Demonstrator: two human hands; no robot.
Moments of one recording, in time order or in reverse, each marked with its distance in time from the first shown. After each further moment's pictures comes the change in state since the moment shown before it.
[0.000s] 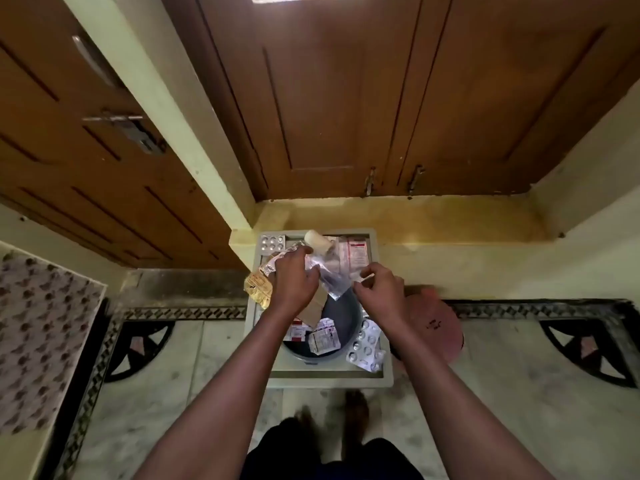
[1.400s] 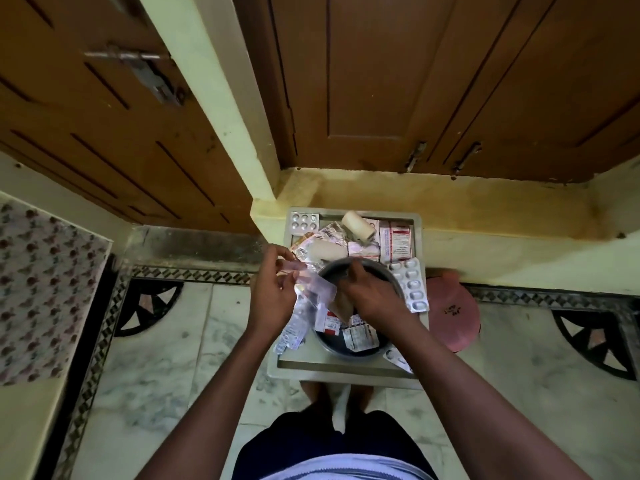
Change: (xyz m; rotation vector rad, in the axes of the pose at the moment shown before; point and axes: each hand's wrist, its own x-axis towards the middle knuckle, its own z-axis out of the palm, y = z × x) left_hand -0.023 -0.098 -0.054 -0.472 0.146 -0.047; right_hand 0.025 -0.018 0.093 -0.834 -0.494 -0.536
